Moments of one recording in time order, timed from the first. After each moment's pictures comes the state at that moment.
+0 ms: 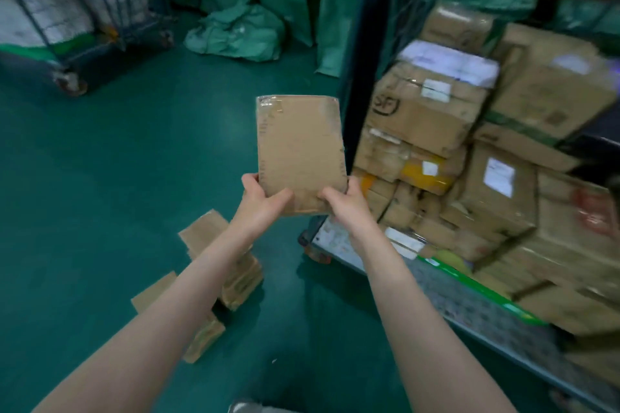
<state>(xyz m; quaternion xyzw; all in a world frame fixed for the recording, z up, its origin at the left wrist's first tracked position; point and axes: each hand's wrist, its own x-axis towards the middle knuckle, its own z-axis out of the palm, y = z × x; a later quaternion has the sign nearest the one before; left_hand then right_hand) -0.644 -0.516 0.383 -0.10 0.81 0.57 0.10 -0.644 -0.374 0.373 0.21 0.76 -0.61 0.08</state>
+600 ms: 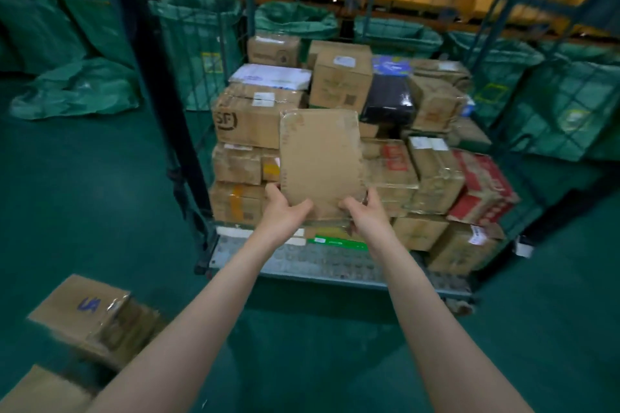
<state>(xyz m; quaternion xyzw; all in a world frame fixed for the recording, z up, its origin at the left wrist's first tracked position) -0.494 -0.270 0.430 0.13 0.78 0.58 0.22 -0.432 -0.139 0.410 0.35 0.69 -0.61 -0.15</state>
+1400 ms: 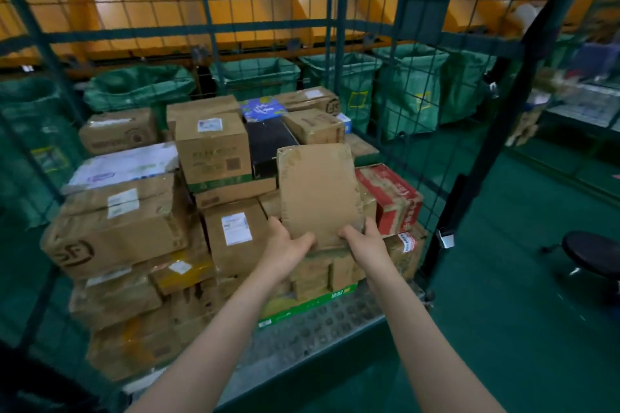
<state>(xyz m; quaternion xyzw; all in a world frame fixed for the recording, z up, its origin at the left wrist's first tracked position) -0.563 -0.050 0.438 0.31 0.75 0.47 0.34 -0.442 0.019 0.425 0.47 0.57 -0.60 -0.31</state>
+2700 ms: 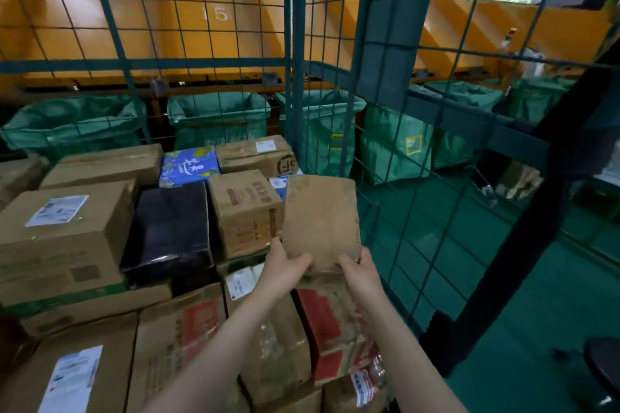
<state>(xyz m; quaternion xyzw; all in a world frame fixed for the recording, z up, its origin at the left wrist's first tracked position) -0.548 0.369 0.441 0.31 0.74 0.48 0.34 -0.432 0.436 0.419 0.48 0.58 -0.57 -0.32</state>
